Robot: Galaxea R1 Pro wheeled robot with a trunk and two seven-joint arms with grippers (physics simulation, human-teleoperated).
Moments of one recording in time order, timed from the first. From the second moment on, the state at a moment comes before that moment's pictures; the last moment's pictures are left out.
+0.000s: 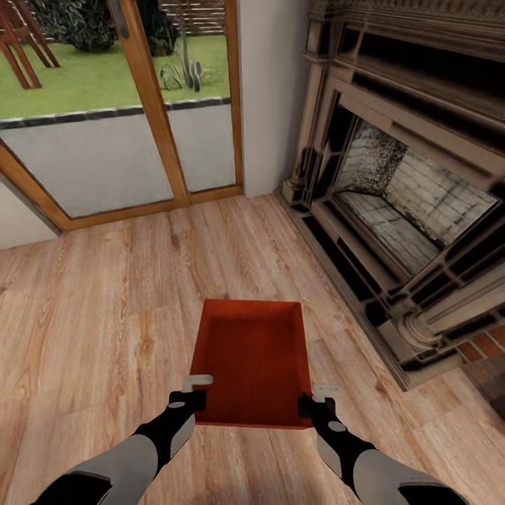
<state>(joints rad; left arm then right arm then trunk) -0.74 -0.12 -0.11 -0.17 0.10 0.00 0.22 -0.71 0.10 -0.02 -0.08 0.03 -0.28 -0.08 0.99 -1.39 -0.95</state>
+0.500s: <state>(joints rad) -0.74 -0.11 -0.15 -0.18 0.14 0.00 0.23 -0.71 0.10 0.06 -0.08 -0.06 -0.28 -0.09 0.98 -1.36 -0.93</state>
